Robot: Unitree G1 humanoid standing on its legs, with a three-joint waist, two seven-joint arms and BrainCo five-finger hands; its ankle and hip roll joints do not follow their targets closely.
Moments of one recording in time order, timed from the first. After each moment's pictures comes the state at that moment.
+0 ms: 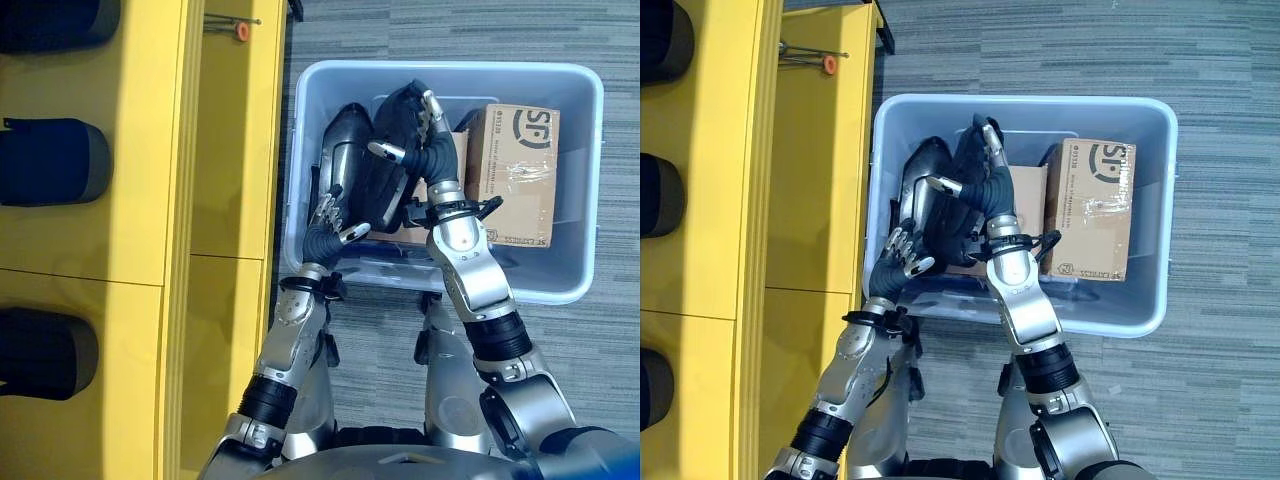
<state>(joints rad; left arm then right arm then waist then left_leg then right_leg) -0.14 -0.01 -0.22 0.11 -0.32 -0.13 0.03 -0.53 -0.08 0.20 -0.13 -0.02 0.14 -0.23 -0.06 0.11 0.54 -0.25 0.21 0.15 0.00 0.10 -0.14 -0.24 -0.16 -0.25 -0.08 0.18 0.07</state>
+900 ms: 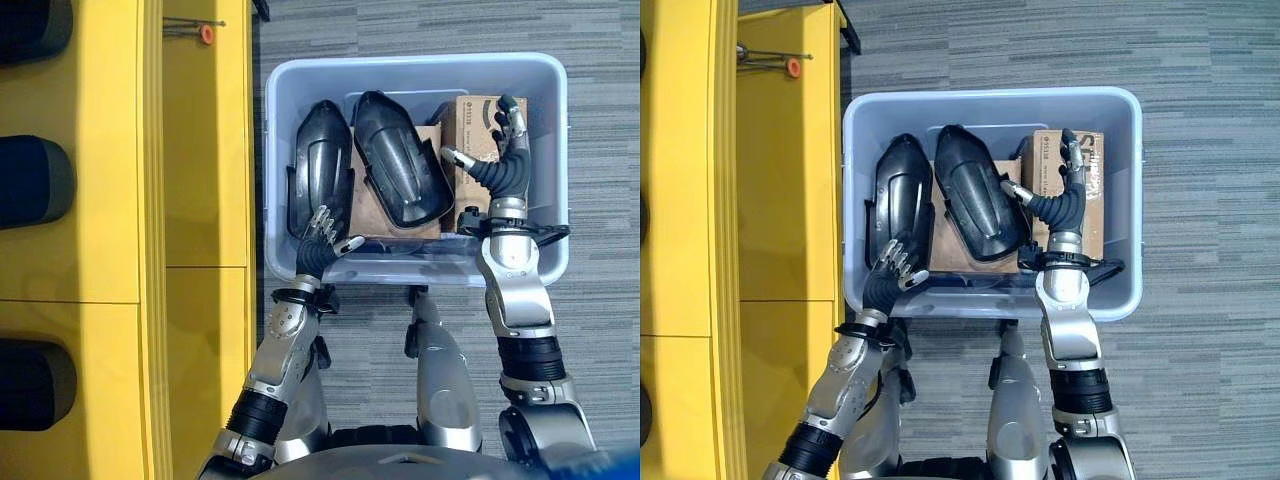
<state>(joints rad) -0.10 0.02 -0.24 0.08 -0.32 -0.12 0.03 -0.41 -0.15 -0.03 -0.13 -0.11 0.13 -0.29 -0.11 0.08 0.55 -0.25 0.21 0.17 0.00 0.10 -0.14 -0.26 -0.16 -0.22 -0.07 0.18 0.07</state>
